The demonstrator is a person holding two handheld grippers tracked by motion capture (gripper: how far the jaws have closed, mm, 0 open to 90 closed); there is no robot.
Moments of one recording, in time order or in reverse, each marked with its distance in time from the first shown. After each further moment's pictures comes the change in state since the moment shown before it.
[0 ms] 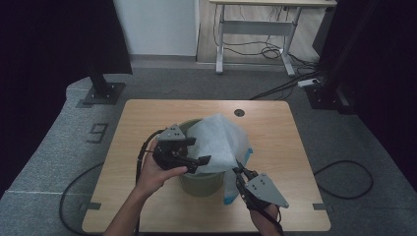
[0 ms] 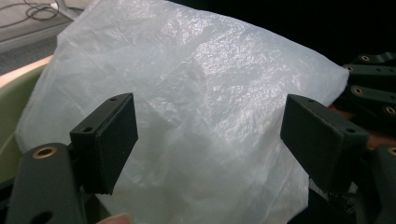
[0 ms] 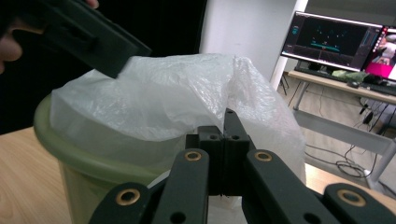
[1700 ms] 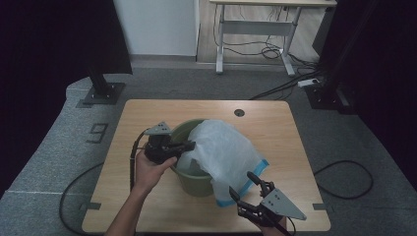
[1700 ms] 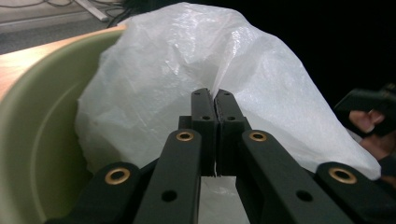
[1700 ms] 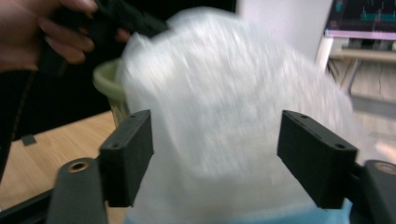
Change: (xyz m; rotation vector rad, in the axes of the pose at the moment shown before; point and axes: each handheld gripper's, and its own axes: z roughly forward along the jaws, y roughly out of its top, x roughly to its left) left arm 0.042 -0.022 -0.006 -0.052 0.033 -0.138; right arm -0.013 -0.043 -0.032 0.010 0.163 0.151
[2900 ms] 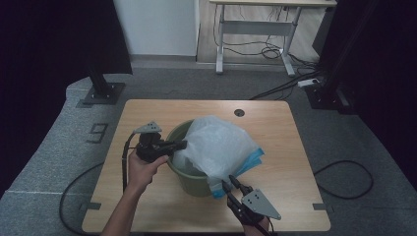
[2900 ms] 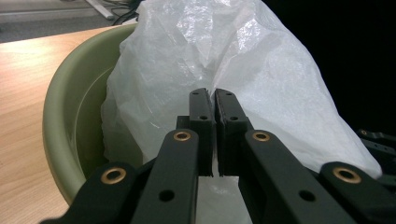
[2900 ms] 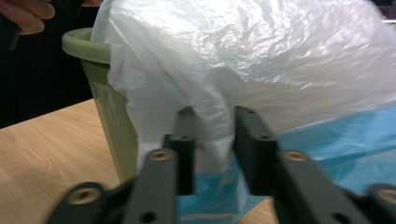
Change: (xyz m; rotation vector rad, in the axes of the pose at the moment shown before) left arm 0.017 -0.009 -0.009 -0.012 -0.007 -0.058; right arm 0.025 -0.023 0.032 0.037 -0.105 0.005
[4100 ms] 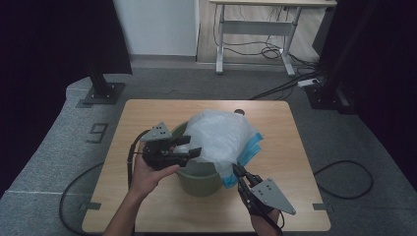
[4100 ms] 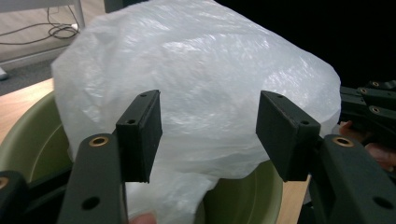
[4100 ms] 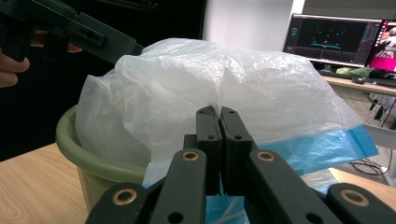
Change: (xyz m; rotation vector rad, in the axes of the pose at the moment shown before) left arm -0.057 0.016 -0.007 -0.037 0.017 0.173; right arm -0.010 0.063 -0.011 -0.098 -0.049 -0.063
